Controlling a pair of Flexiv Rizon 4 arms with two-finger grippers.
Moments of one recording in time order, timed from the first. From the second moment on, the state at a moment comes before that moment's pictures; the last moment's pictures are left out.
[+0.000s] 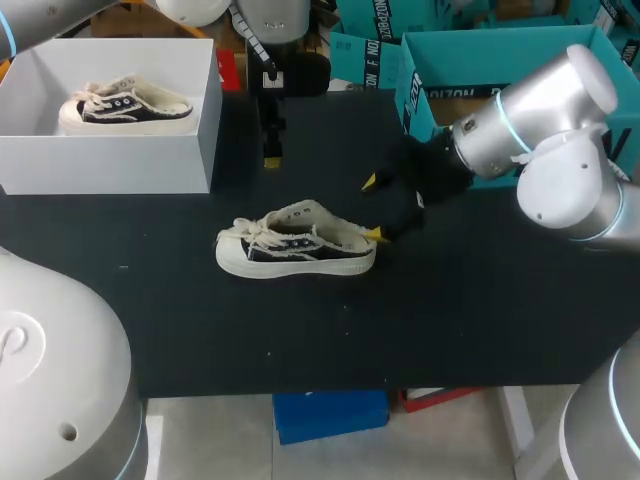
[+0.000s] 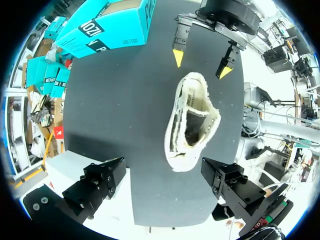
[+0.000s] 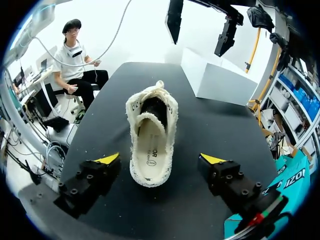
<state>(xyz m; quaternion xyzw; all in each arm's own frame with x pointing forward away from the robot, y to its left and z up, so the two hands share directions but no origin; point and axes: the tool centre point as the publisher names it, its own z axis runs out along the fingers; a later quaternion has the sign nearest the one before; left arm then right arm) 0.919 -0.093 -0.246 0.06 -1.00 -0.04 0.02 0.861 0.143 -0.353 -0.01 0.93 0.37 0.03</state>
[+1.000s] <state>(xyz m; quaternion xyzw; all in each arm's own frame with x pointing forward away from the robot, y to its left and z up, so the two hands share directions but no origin) 0.919 -0.093 -0.246 0.06 -1.00 -0.04 0.02 0.859 0.135 -0.390 0.02 0.85 0.52 0.05</state>
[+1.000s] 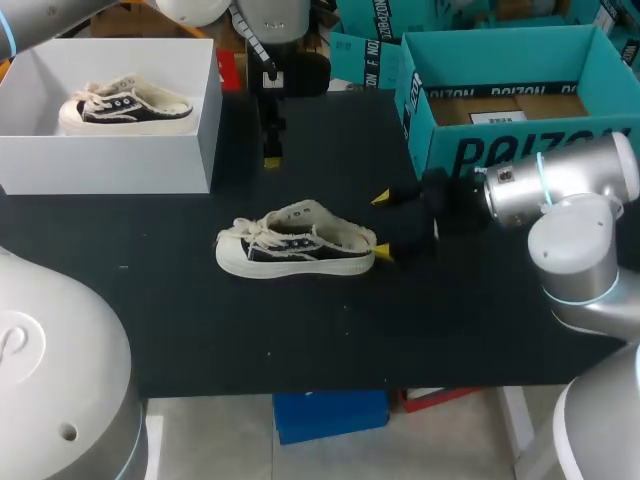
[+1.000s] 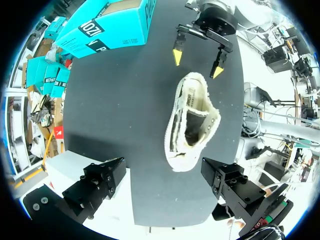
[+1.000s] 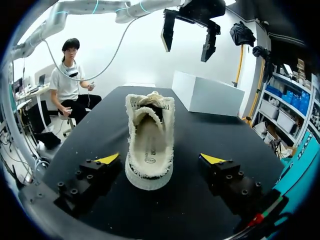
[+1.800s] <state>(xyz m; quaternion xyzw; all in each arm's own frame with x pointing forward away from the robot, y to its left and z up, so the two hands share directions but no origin) 0.919 -0.093 -0.246 0.06 -1.00 -0.04 0.02 0.852 0.148 -0.423 0.06 0.84 0.54 0.03</state>
